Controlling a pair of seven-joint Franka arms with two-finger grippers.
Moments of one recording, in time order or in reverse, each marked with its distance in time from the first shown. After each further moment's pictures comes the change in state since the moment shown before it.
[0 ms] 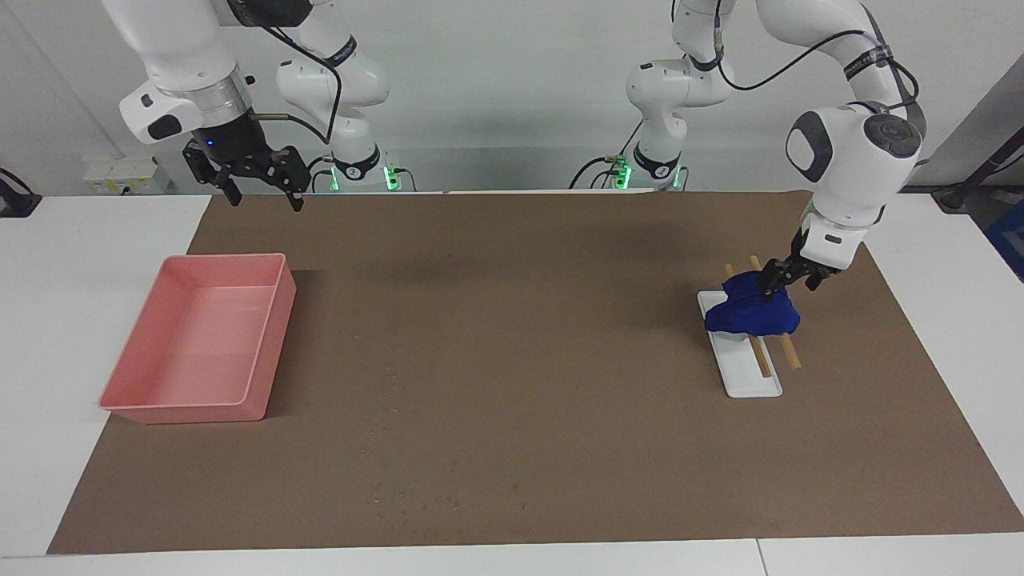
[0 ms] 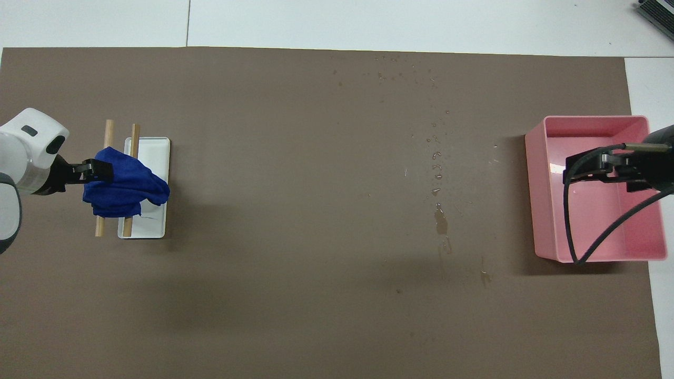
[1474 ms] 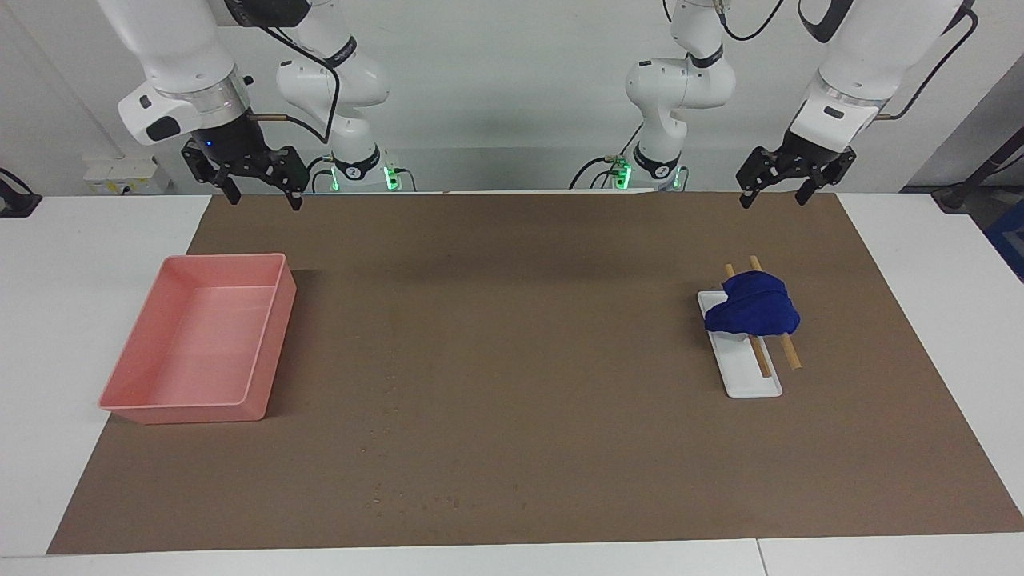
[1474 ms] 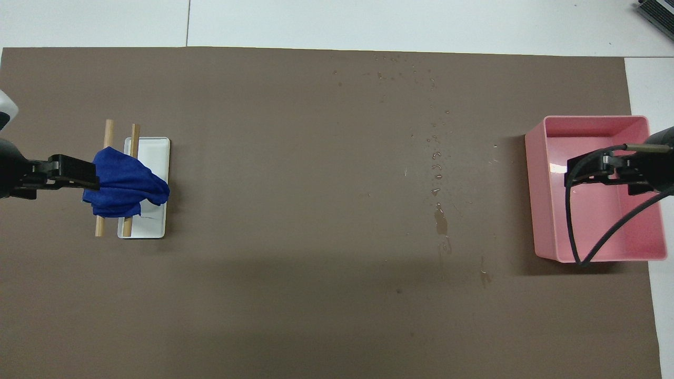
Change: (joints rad) left arm -0.132 -0.115 -0.015 0.383 -0.074 -0.559 -0.074; right arm -0.003 0.005 -0.001 0.008 0.000 -0.026 0.000
